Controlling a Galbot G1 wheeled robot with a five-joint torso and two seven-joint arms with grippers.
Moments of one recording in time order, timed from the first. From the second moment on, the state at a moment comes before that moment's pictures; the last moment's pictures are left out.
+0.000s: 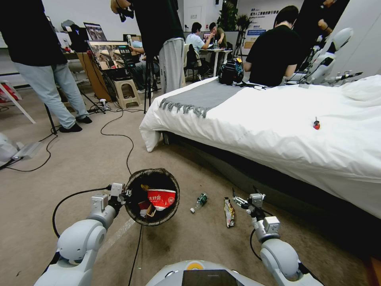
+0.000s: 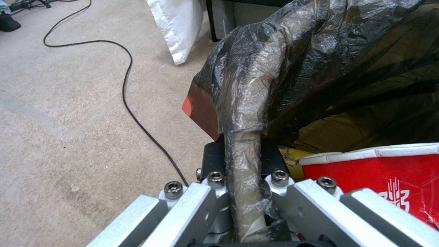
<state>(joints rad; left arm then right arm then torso) 1.54 -1.17 -0.78 -2.26 -0.37 0.69 0.06 -1.59 1.11 0.45 2.10 0.33 -0.12 0.23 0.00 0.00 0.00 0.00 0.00</state>
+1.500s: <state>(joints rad) 1.54 -1.16 -0.78 -2.29 -0.39 0.70 0.05 -1.13 1.04 0.18 1.48 0.83 -0.44 0.27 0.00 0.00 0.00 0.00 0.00</state>
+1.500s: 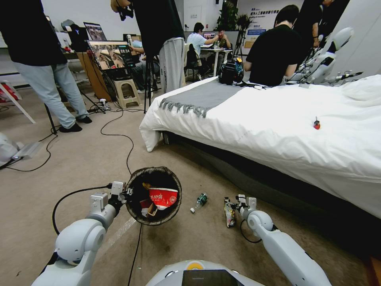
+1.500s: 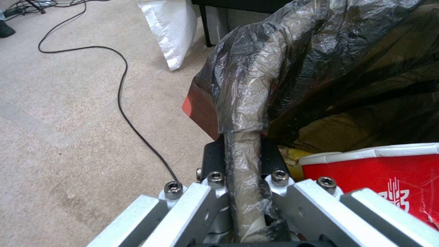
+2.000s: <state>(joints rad) 1.54 -1.16 -0.78 -2.29 -0.39 0.70 0.05 -1.08 1.11 0.13 1.36 0.80 -0.41 0.26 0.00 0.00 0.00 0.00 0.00</state>
